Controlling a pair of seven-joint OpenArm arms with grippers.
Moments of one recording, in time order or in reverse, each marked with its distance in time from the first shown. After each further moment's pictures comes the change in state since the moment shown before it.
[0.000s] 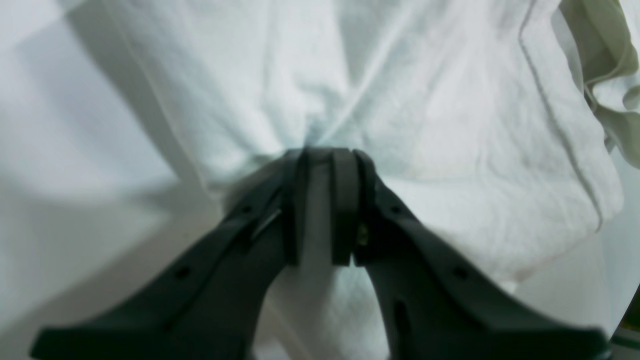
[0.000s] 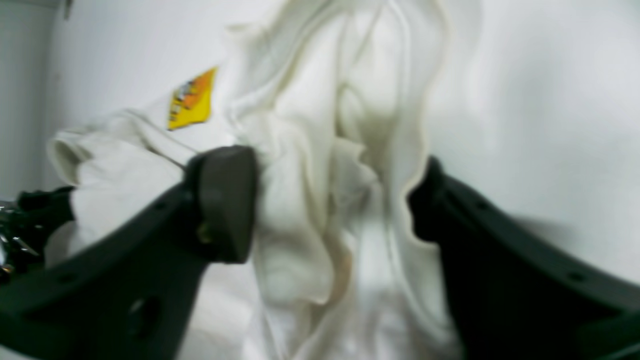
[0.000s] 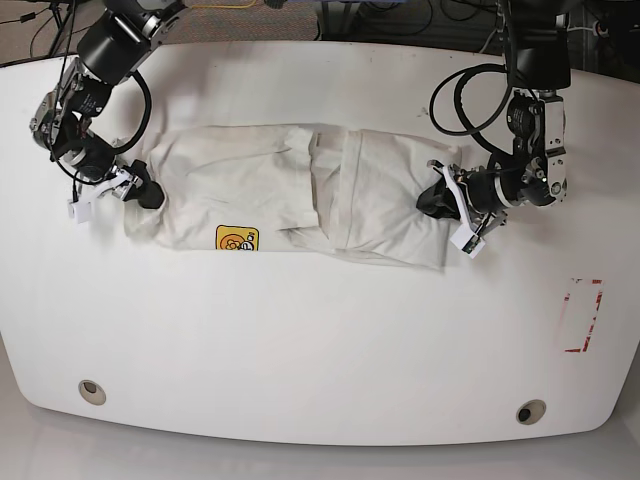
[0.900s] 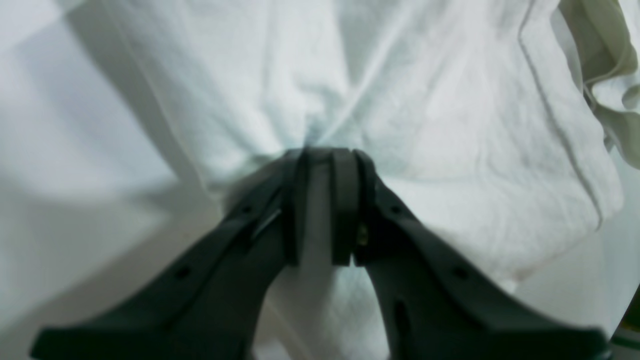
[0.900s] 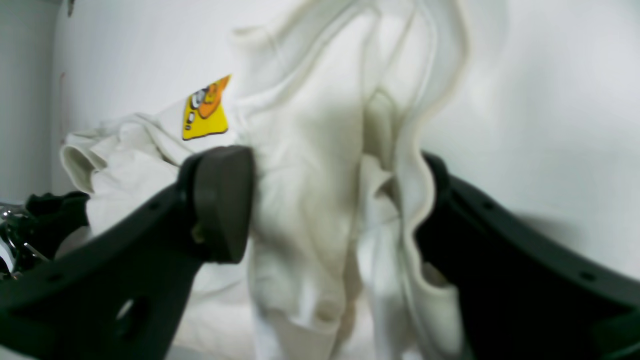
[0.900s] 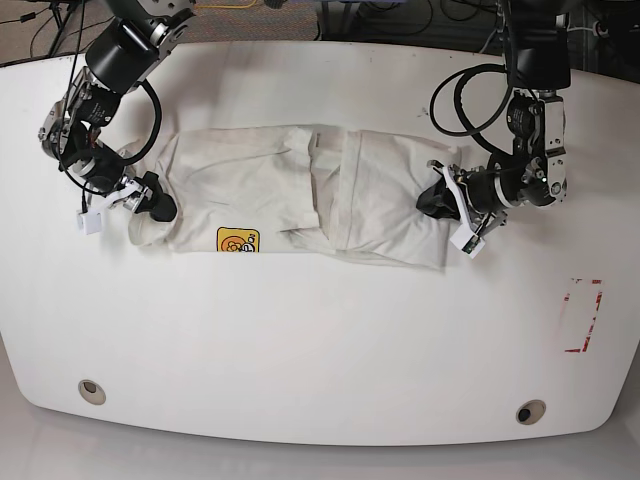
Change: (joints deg) left arm 0.0 0.0 0.0 0.0 0.0 0.0 0.0; right arm 2.1 -2.2 -0.2 0.0 0.2 0.0 0.2
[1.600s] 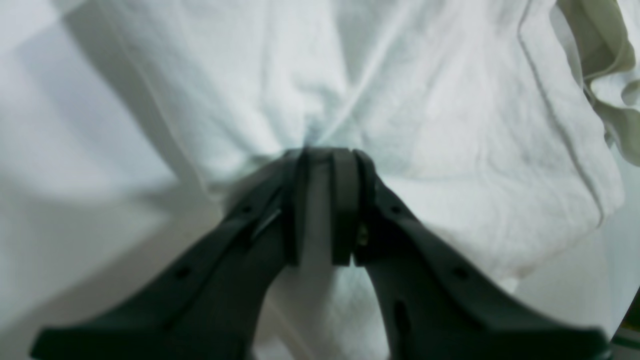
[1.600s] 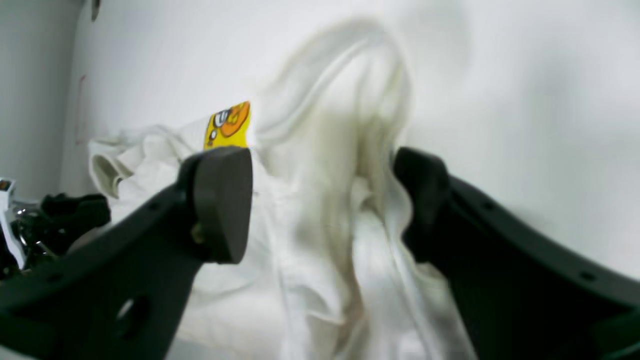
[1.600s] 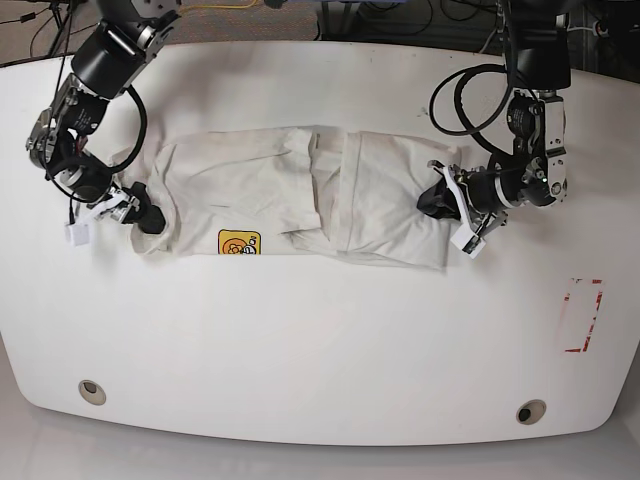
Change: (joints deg) left arm 0.0 0.0 0.0 0.0 0.2 0.0 0.0; right arm 0.6 4.1 -3.8 0.0 5.1 -0.2 0.1
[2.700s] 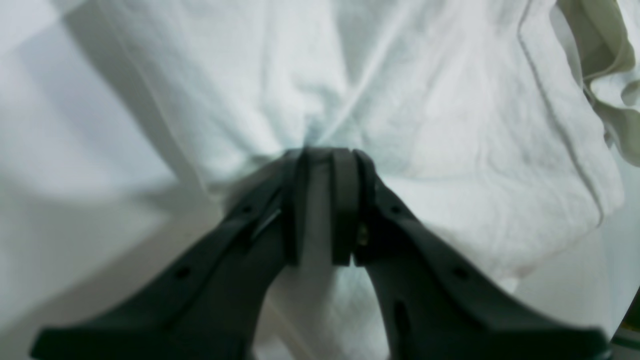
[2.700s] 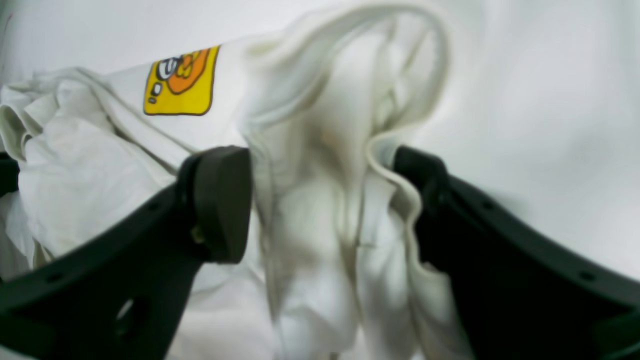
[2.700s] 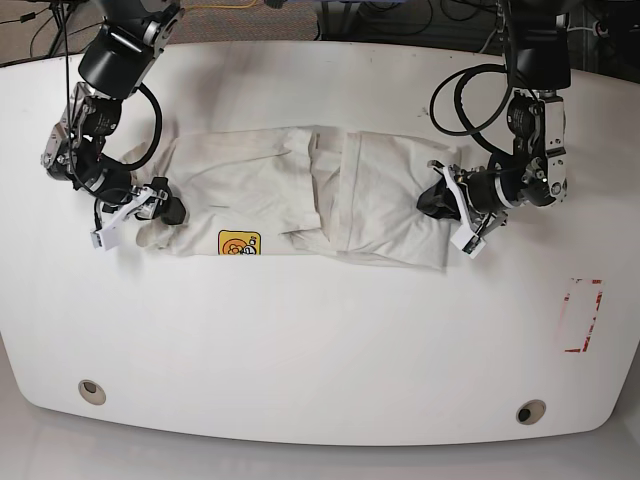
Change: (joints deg) left arm 0.0 0.0 0.0 0.0 0.0 0.0 0.0; right arm -0.8 -1.0 -8.5 0.3 -12.0 0.3 6.6
